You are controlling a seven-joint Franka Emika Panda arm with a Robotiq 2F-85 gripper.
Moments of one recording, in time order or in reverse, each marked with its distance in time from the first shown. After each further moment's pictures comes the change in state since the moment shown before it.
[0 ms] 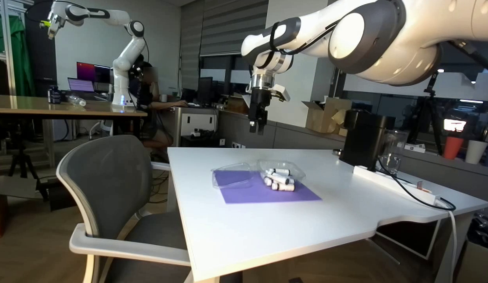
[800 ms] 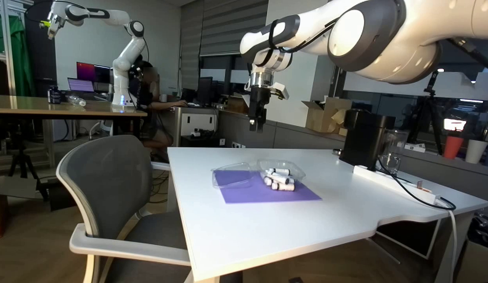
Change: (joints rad) arm 0.003 -0.008 0.002 -0.001 -0.012 0.000 -0.024
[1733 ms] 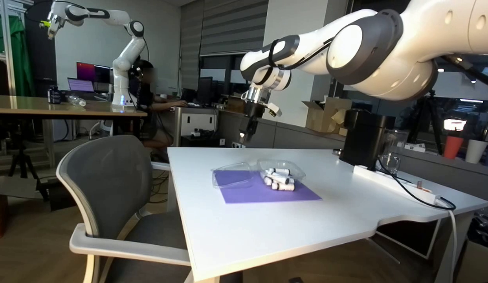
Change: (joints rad) arm -0.032 0.094 0.101 -0.006 0.030 0.250 -0.083
